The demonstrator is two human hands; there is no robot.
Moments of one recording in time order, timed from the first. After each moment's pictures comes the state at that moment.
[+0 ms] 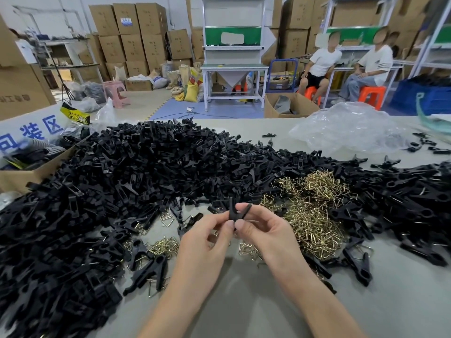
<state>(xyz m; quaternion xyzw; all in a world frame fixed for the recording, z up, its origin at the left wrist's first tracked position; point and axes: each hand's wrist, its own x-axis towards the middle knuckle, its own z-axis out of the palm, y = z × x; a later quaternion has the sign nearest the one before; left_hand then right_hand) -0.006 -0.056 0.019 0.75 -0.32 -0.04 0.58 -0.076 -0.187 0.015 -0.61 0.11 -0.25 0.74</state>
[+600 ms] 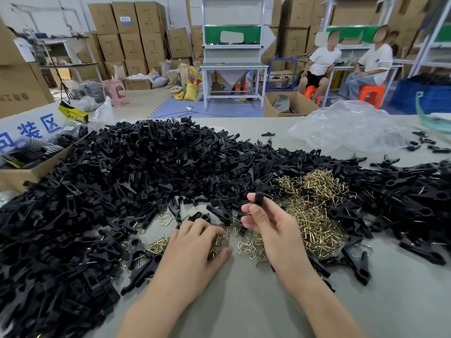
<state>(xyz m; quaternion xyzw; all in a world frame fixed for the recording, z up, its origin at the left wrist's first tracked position) 0.015 -0.041 0.007 0.87 -0.44 0.07 0.20 -0.078 -0.192 0.015 -0.66 0.12 -0.33 0.66</state>
